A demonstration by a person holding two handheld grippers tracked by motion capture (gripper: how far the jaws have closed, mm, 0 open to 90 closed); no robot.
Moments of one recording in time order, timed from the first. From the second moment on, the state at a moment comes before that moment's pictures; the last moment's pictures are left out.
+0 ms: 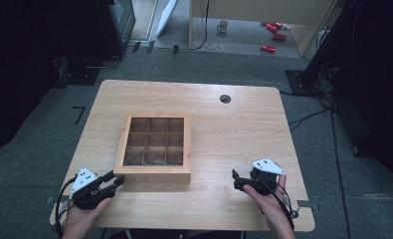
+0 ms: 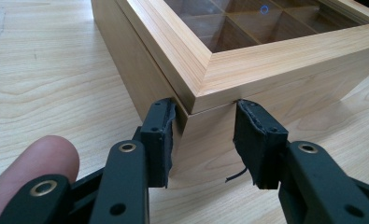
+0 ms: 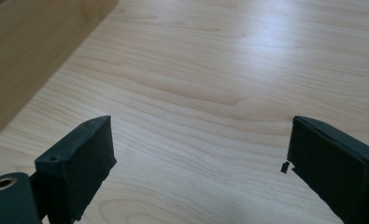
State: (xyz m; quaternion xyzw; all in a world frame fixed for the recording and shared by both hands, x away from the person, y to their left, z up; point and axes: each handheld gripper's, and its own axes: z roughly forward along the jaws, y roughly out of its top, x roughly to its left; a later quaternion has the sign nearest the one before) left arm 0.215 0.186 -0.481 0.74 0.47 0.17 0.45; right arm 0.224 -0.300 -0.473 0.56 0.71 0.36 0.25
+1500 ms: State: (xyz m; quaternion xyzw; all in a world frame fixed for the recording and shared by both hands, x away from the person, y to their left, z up) left arm 0.214 0.175 -0.472 0.75 0.45 0.22 0.43; right arm 0.234 -0.187 -0.456 0.46 0.75 0.43 0.18
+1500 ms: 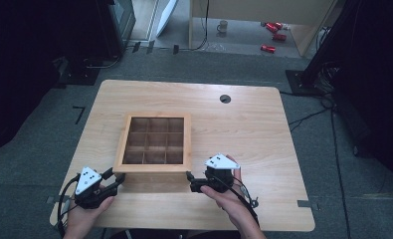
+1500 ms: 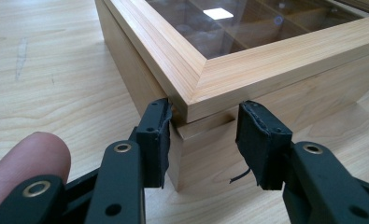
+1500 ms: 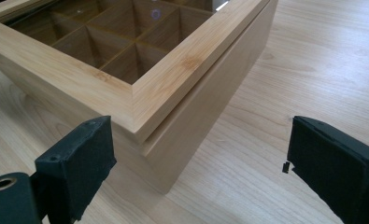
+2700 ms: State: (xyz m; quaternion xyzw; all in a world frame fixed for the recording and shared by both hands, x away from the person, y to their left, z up) left arm 0.220 0.178 -0.457 0.74 0.44 0.22 0.46; right arm 0.245 -0.165 -0.461 0.44 0.75 0.44 0.21
